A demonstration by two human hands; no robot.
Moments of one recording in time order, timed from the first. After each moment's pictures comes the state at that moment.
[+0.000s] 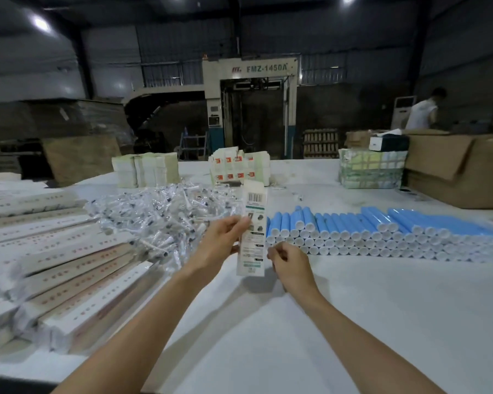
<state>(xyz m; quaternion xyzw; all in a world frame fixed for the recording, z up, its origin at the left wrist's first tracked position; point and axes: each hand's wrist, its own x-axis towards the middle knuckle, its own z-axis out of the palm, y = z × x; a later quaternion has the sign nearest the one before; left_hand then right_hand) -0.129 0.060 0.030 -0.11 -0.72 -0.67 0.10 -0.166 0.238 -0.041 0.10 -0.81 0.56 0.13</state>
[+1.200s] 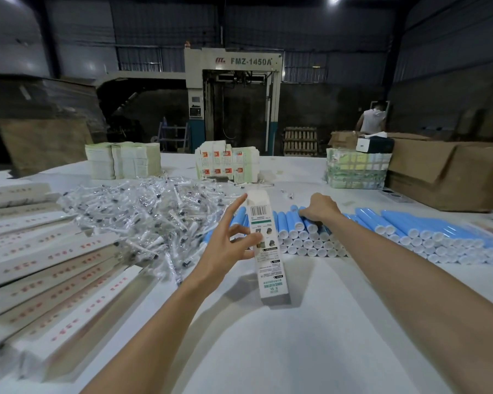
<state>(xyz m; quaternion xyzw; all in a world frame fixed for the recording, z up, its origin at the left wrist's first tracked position) -0.157 0.055 0.004 -0.18 -0.67 -0.72 0.09 -0.313 0.302 0.061 -0.05 -0.98 0.19 0.08</state>
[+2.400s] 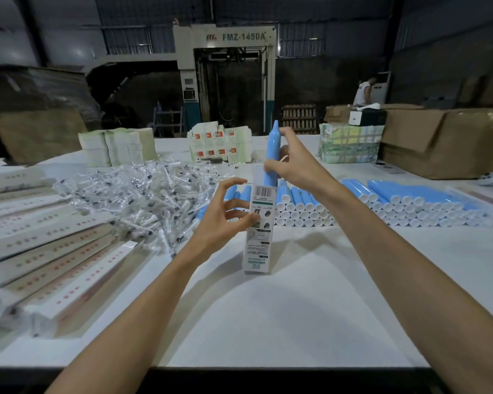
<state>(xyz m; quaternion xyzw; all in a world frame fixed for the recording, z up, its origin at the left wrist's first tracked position) -0.144 0.068 0.009 -0.24 -0.74 -0.62 0.13 -0.179 0.277 0.115 0.23 -0.84 0.47 0.15</state>
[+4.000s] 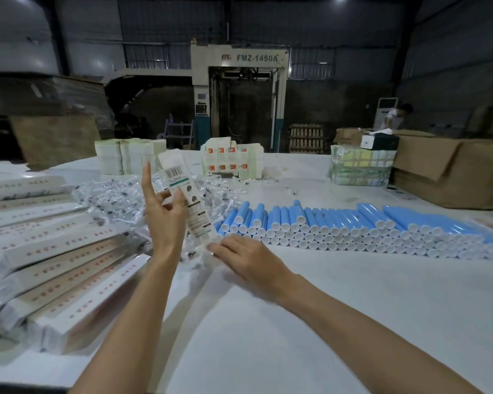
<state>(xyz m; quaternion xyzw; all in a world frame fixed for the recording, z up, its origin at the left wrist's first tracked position) -0.149 -0.018 0.034 -0.02 -0.63 -0.63 0.46 -0.166 0.178 -0.023 0.55 -0.73 0.08 0.40</state>
